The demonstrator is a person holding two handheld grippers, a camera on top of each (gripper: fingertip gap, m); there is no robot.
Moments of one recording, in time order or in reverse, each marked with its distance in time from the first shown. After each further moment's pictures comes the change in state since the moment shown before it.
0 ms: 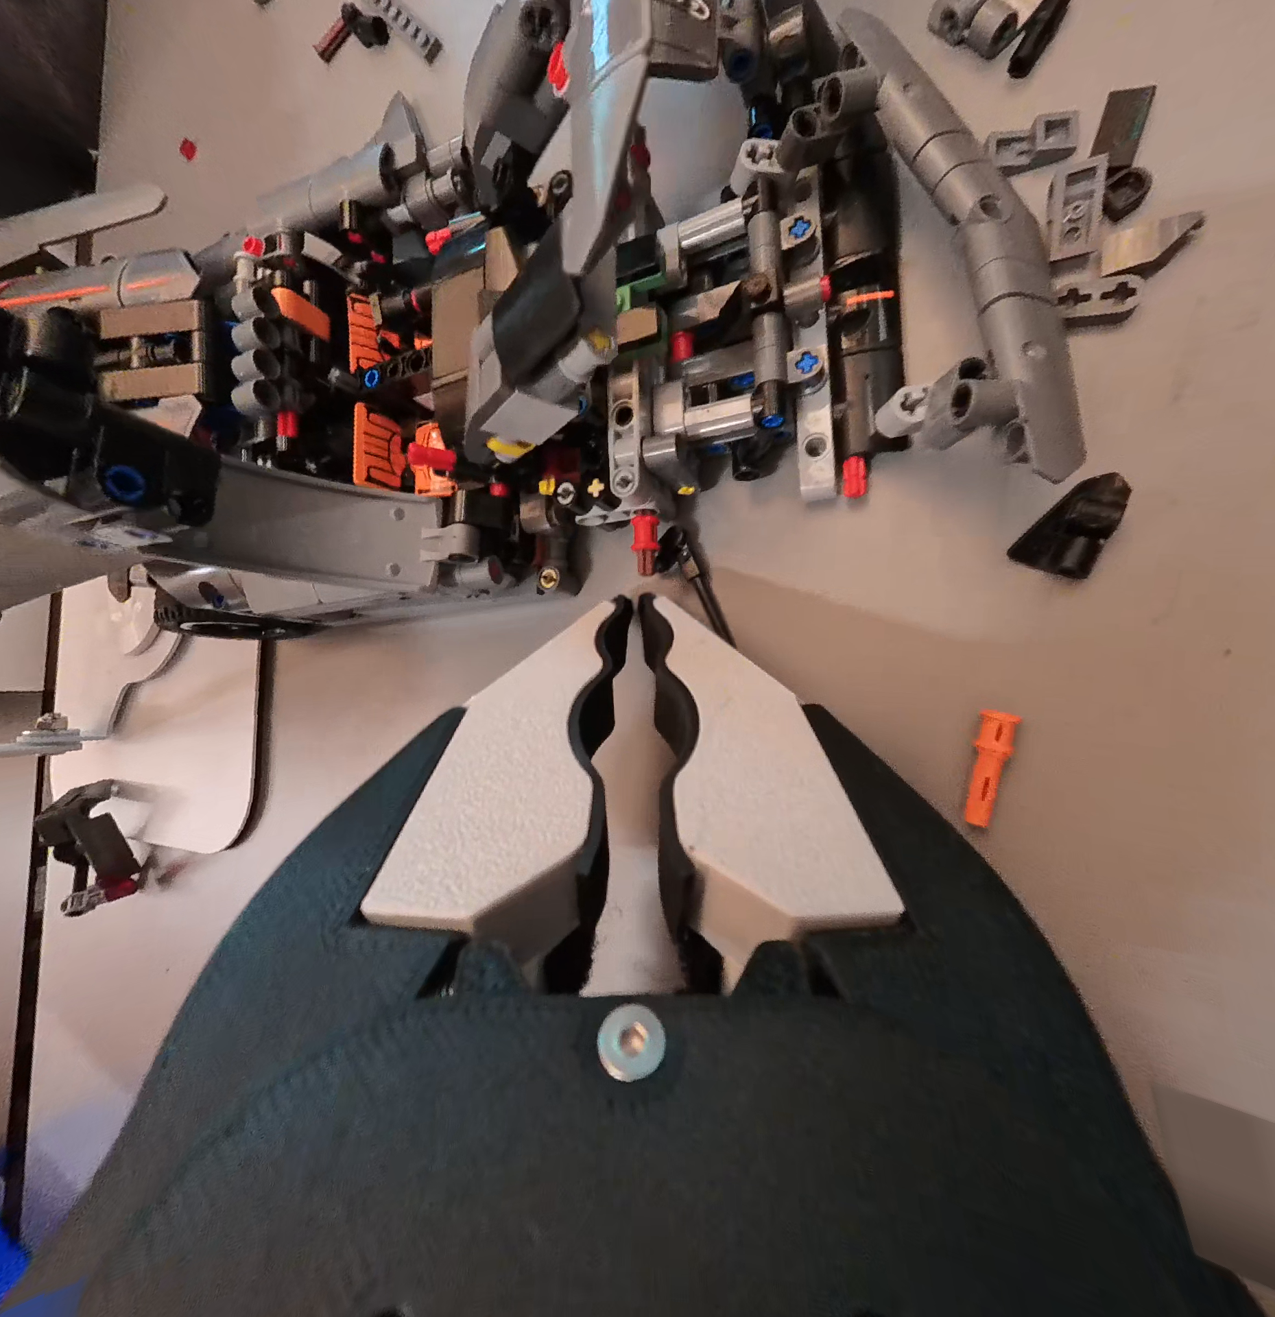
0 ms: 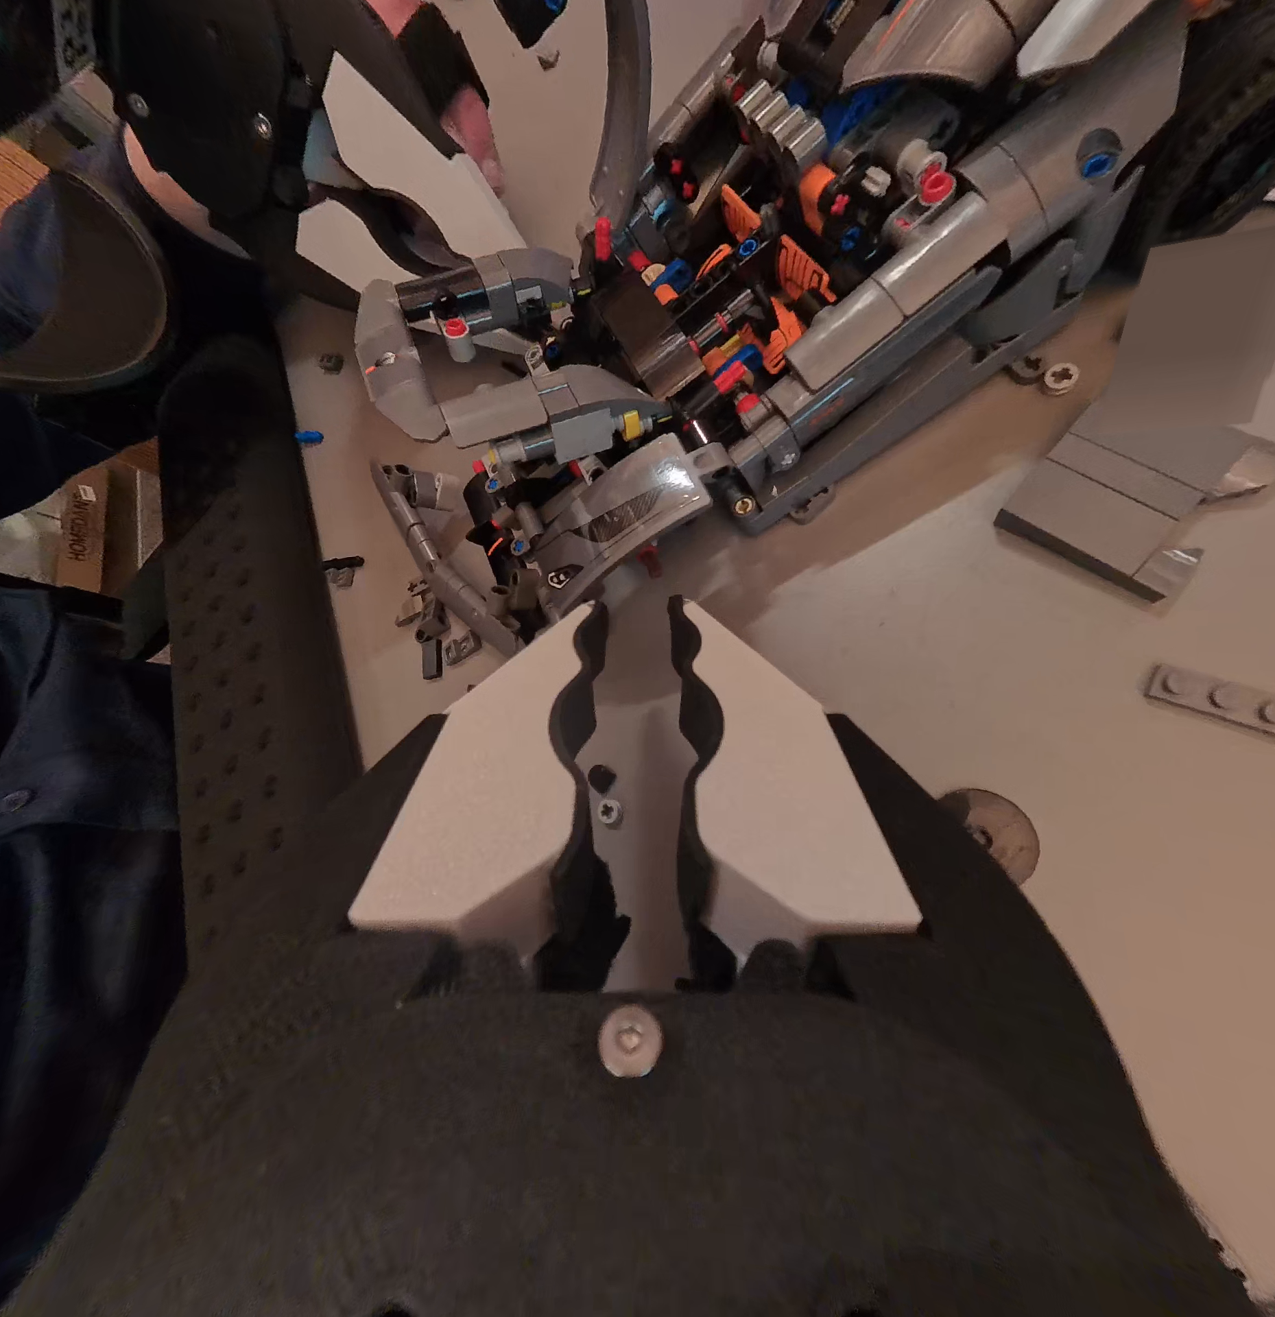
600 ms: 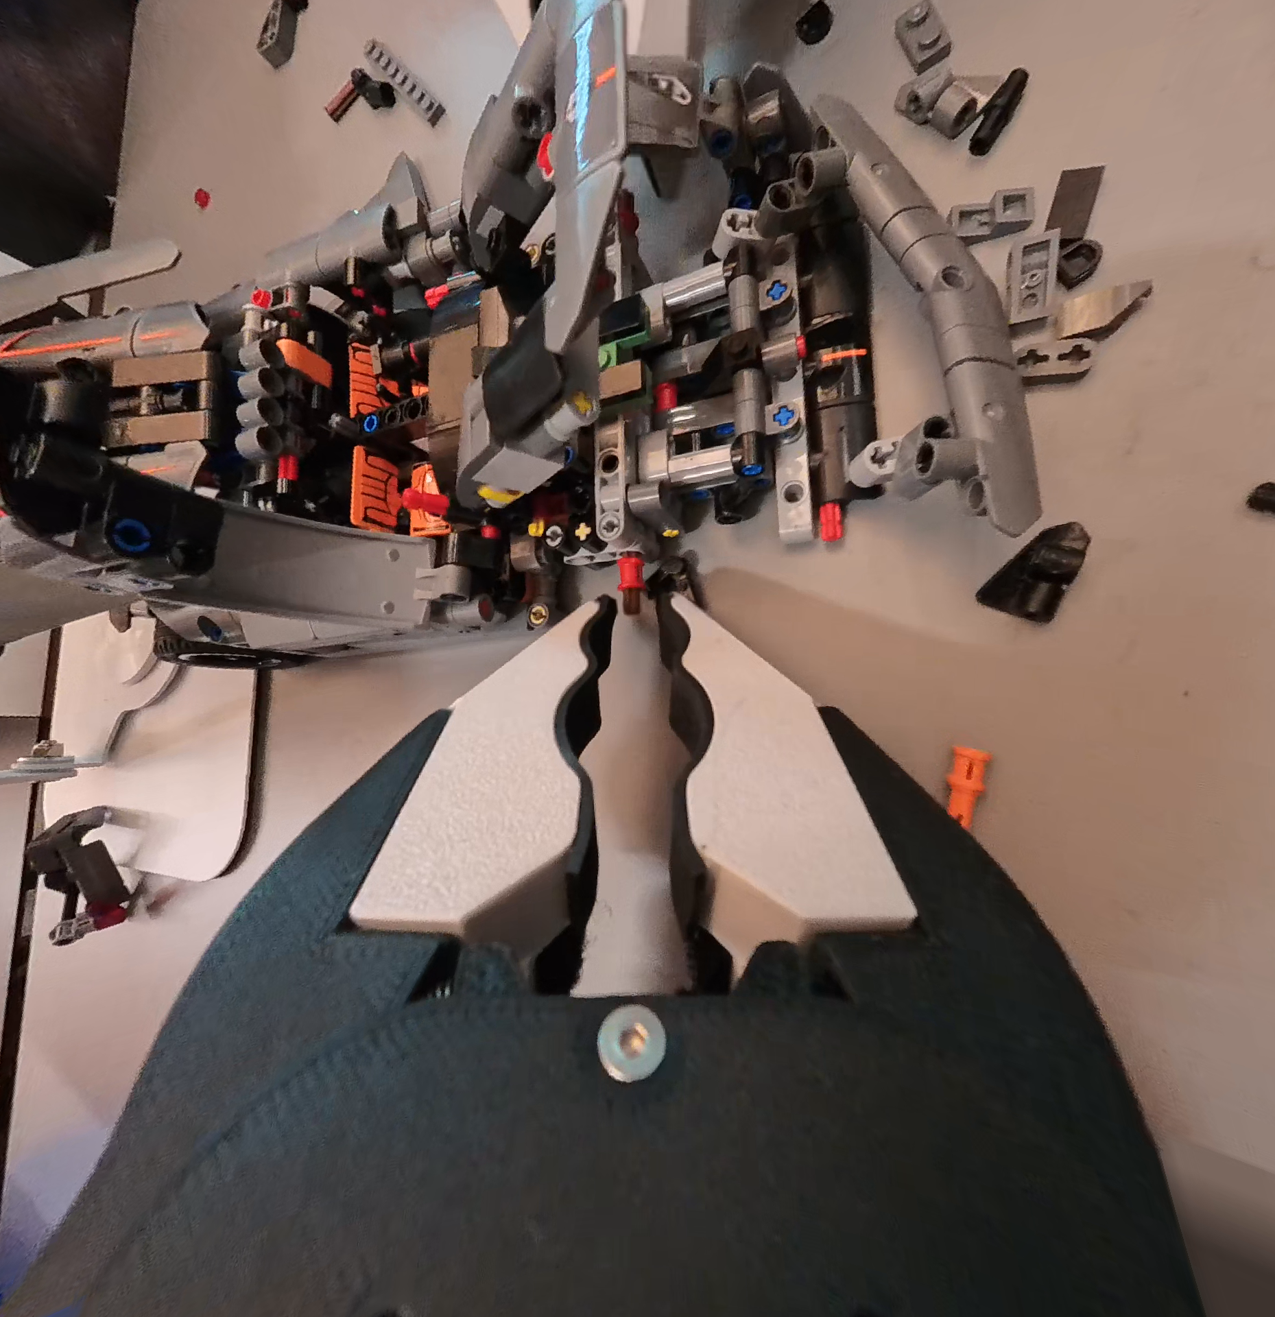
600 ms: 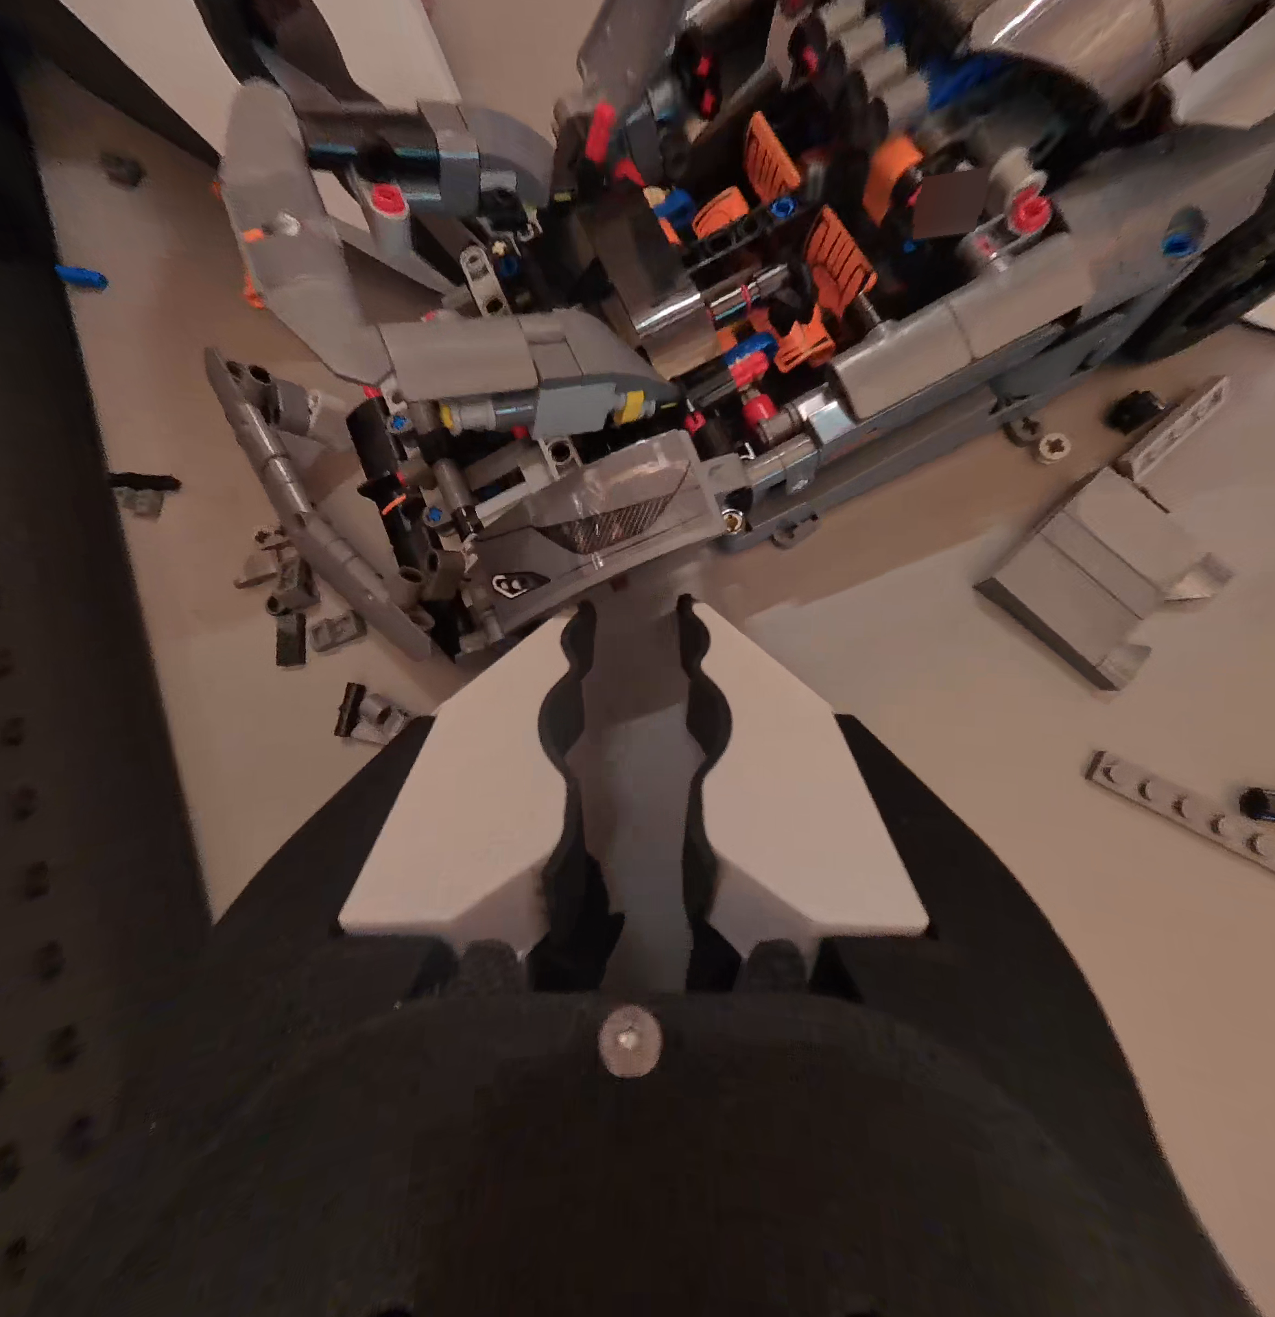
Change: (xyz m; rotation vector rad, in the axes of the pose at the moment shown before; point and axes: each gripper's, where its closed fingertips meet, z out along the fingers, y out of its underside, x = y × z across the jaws) left arm 0.004 -0.011 0.001 0.036 0.000 -0.004; right arm 0.014 0.008 0.025 -0.106 0.189 -0.232
